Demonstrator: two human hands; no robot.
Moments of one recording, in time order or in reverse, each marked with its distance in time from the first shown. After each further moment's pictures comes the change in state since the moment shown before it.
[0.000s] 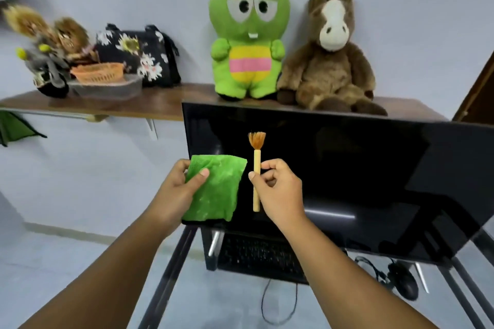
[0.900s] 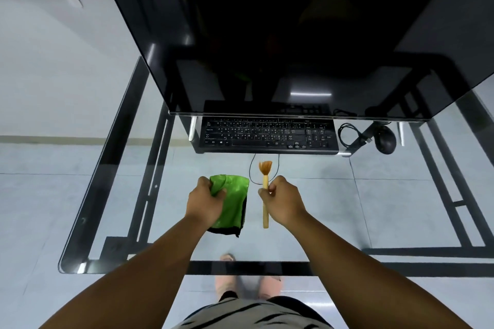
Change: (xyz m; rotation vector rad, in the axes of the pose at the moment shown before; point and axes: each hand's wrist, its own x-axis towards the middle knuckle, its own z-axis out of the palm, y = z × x) left_hand -0.109 -0.254 0.035 0.820 -0.142 -0.549; right_hand -0.193 0.202 -0.014 -0.488 -0.374 0.695
